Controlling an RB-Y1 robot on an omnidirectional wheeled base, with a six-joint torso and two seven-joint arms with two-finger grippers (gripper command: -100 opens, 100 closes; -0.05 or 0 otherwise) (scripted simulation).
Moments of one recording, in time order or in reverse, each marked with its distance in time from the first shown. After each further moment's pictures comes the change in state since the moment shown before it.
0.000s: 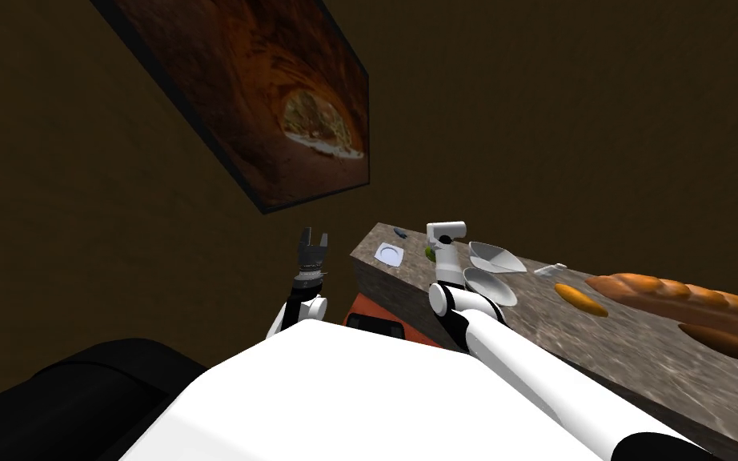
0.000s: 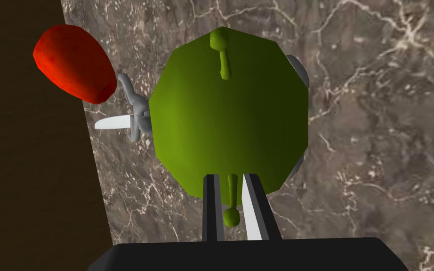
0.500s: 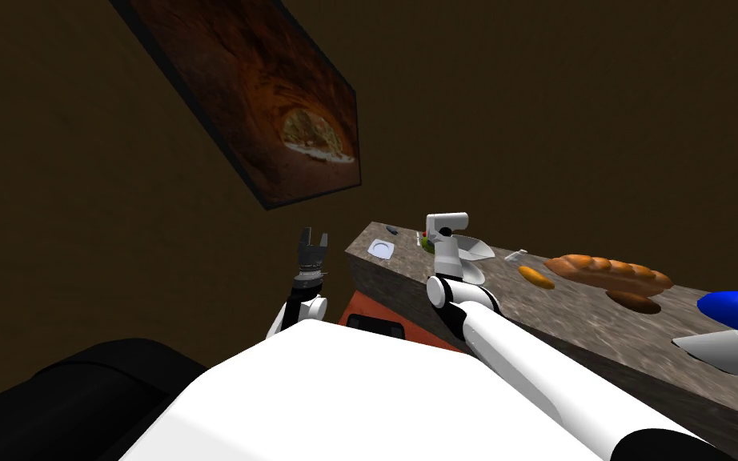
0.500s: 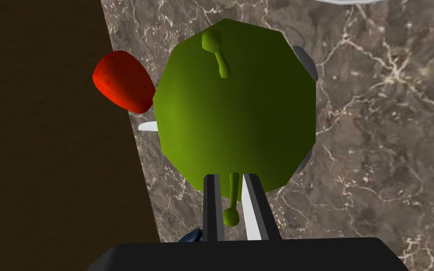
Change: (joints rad) left arm 0.000 0.000 0.000 0.000 0.000 0.000 0.000; right arm -0.084 0.004 -0.007 -0.015 -0.049 0.018 -0.002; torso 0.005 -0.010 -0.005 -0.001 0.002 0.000
